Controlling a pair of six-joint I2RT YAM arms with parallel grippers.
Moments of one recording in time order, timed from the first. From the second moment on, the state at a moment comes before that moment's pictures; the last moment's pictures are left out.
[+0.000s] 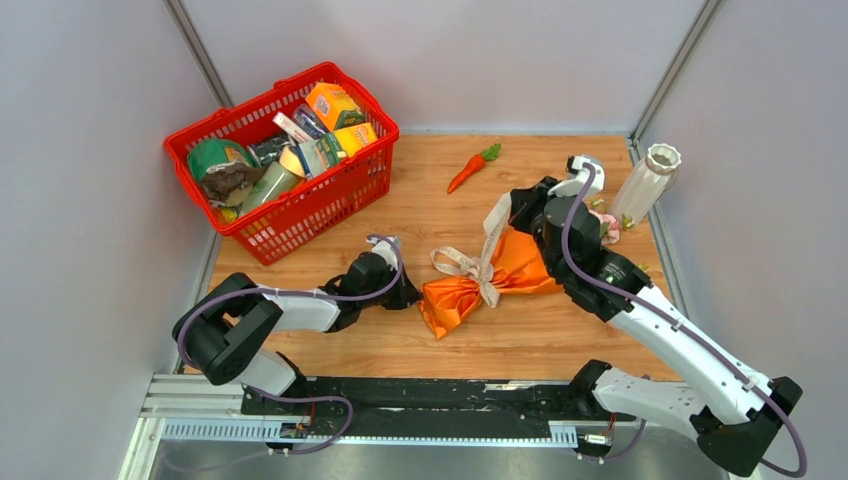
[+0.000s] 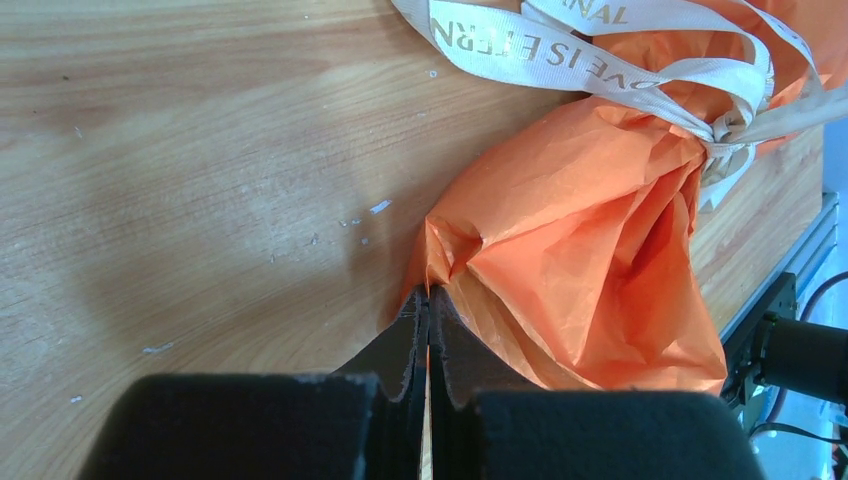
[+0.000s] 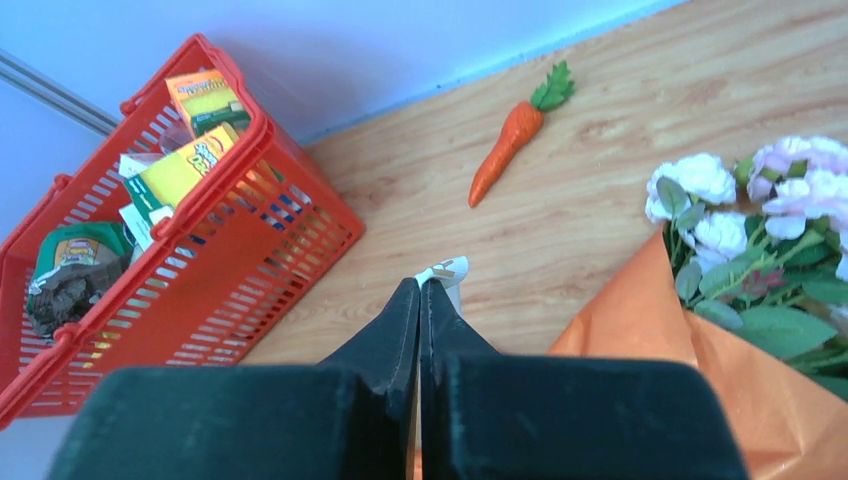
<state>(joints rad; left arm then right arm) -0.72 1.48 0.42 0.46 0.15 -0.73 0.76 0.96 1.03 -0.30 0.63 0.66</state>
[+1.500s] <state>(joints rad) -0.76 1.45 0.44 0.38 0.11 -0.73 0.50 1.42 1.16 -0.32 0.26 0.50</state>
